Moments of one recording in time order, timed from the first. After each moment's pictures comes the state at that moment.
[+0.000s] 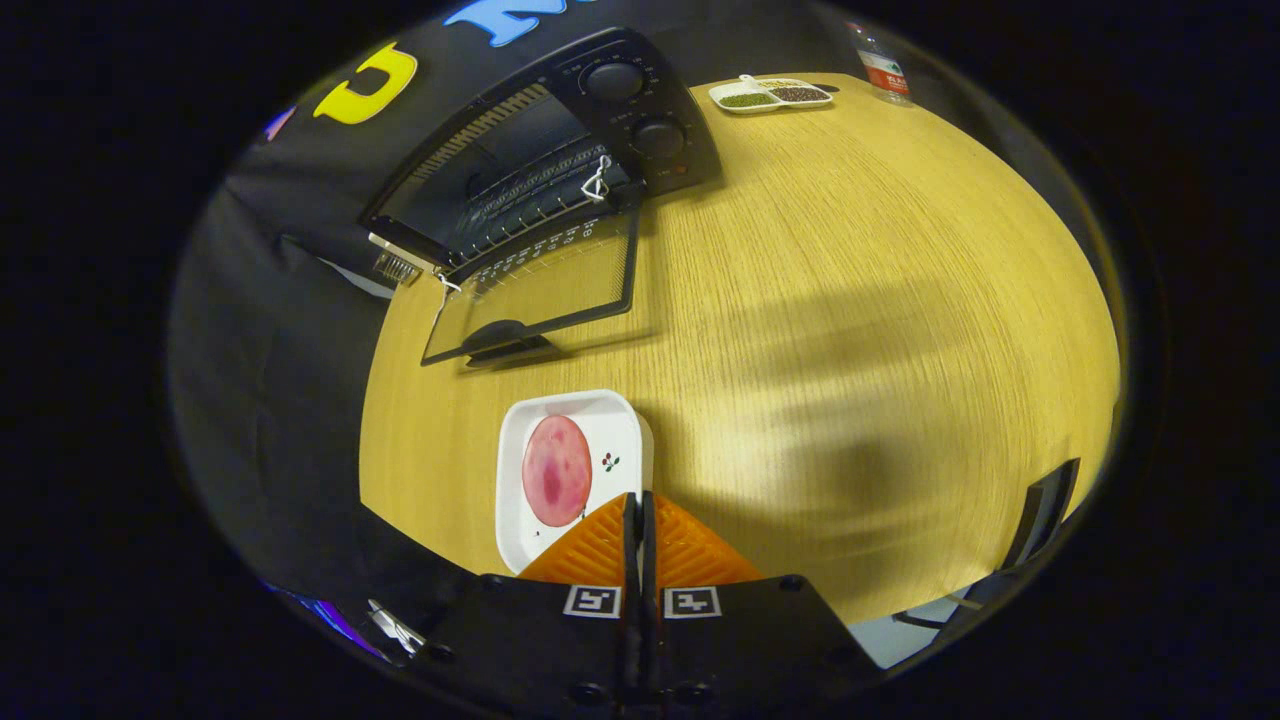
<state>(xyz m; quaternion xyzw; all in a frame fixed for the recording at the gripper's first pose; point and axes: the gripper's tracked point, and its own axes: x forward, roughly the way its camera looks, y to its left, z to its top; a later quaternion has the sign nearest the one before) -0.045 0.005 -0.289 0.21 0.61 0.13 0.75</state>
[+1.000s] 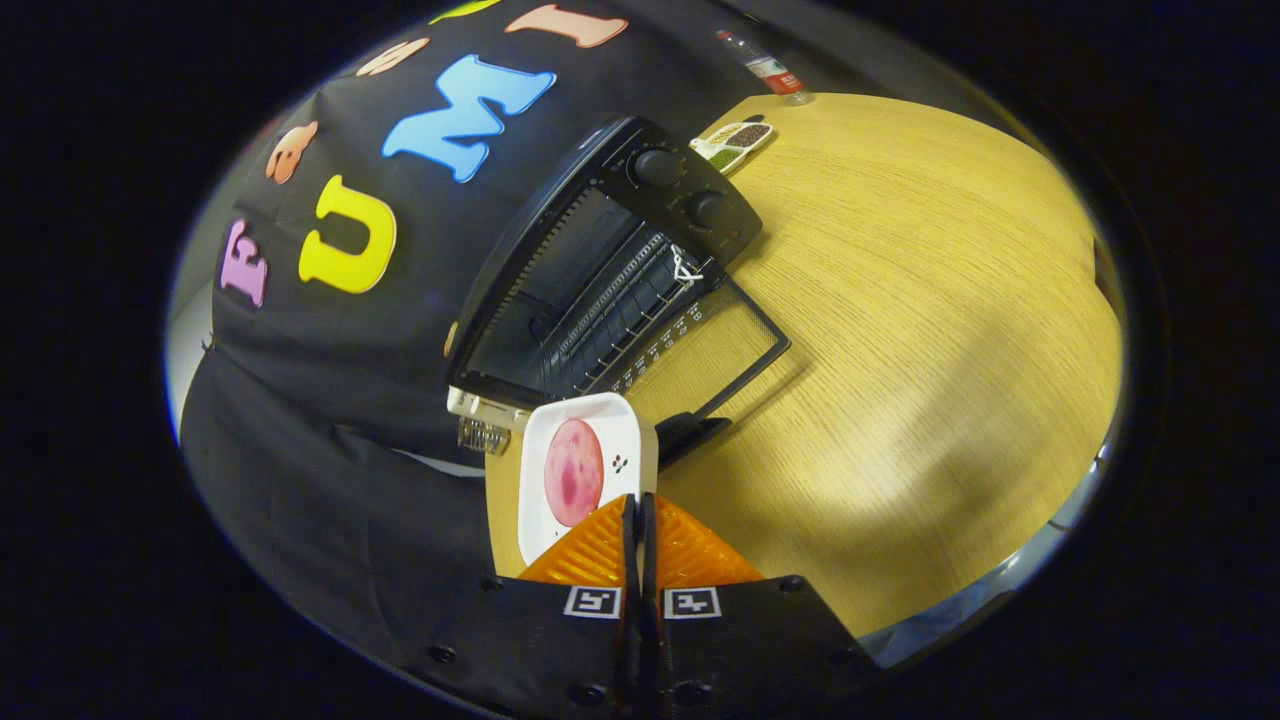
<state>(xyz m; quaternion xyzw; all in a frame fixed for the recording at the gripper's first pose) 0.026 0.055 -0.236 0.45 0.43 0.02 0.78</state>
